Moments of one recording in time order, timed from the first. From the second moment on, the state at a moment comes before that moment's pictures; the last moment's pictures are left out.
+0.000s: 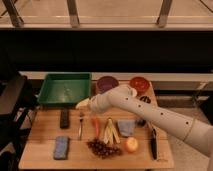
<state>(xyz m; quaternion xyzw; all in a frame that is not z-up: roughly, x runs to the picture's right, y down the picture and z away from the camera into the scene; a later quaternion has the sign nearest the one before) -0.108 0.112 0.786 0.03 -0.42 -0.44 0.79</state>
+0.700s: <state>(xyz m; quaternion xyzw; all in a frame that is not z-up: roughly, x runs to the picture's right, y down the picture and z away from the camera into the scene) -0.166 0.104 0.810 0.06 -0.46 -0.44 0.77</state>
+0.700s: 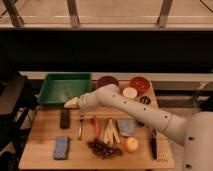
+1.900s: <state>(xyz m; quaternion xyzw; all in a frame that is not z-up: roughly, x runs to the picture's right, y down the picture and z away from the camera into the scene) -0.209 0.124 0.804 0.10 -0.46 -0.47 0.75</state>
